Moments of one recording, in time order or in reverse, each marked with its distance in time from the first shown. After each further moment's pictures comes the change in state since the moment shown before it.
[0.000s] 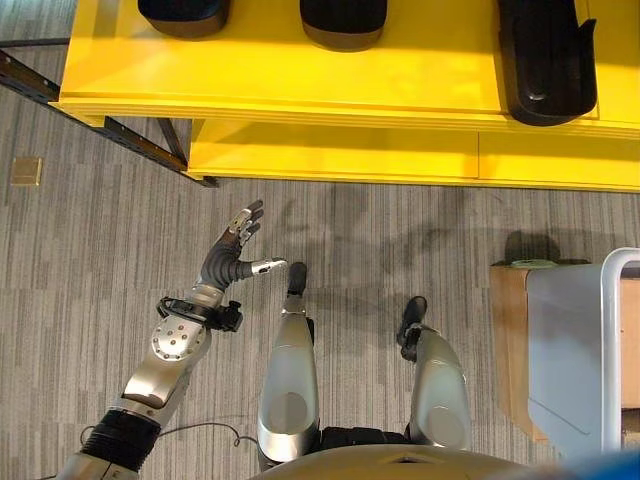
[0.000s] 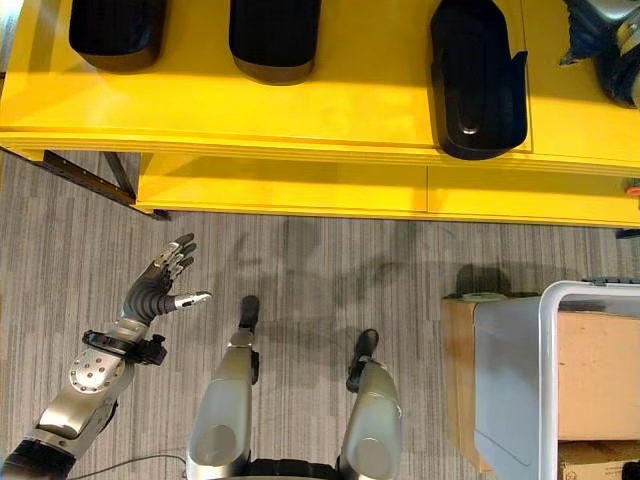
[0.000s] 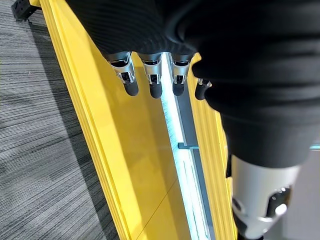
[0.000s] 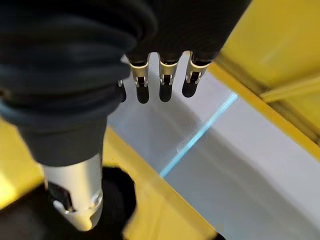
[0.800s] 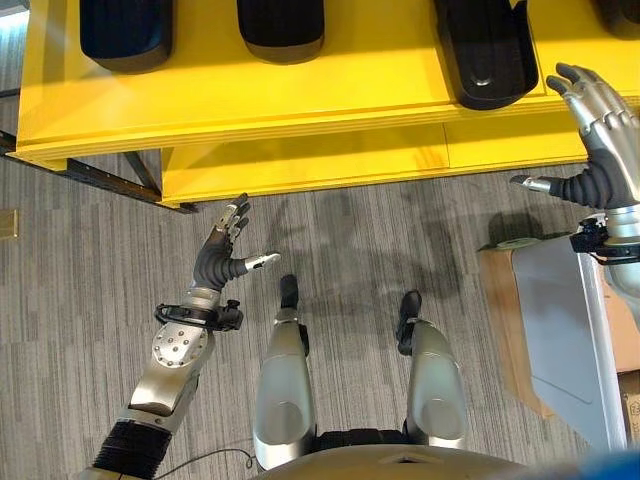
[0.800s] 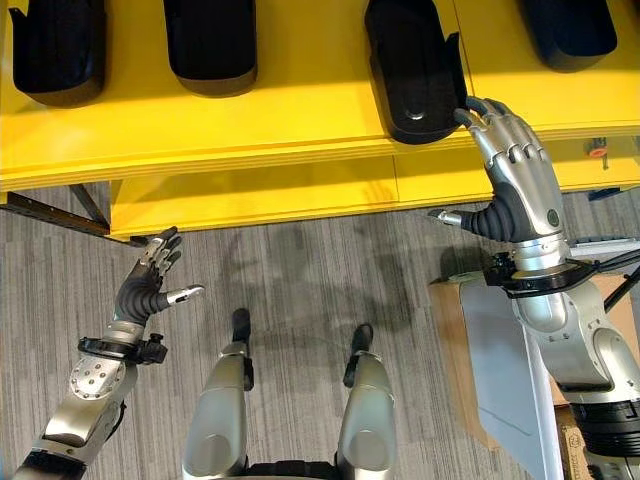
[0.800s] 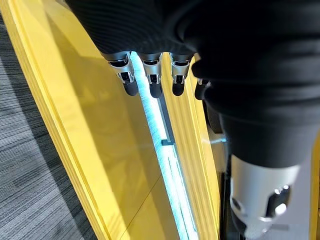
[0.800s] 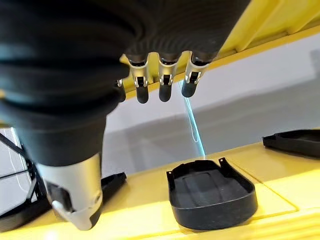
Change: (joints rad) left arm 0.034 -0.106 0.081 -0.045 0.079 -0.007 0.048; right arm 1.514 0.434 -1.336 -0.915 0.059 -0.061 -0.014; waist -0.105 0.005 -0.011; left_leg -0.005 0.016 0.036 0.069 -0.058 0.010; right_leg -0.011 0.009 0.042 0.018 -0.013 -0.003
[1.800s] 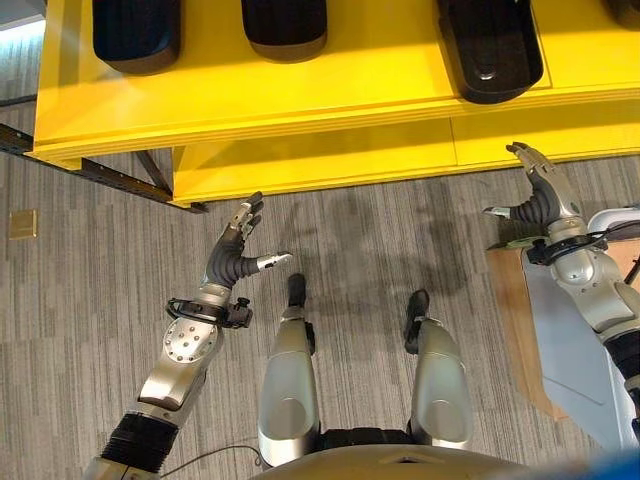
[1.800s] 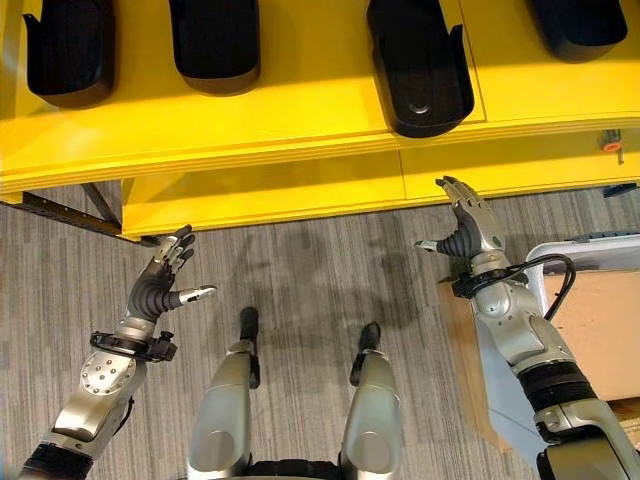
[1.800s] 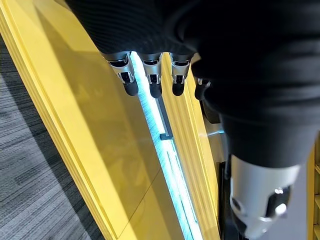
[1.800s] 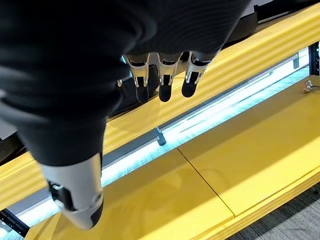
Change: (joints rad) left arm -0.030 0.000 -0.044 0.008 0.007 -0.002 -0.003; right arm -0.232 0.105 0.297 0.523 0.168 0.063 0.036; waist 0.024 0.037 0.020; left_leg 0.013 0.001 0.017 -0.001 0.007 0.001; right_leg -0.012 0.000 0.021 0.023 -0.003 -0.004
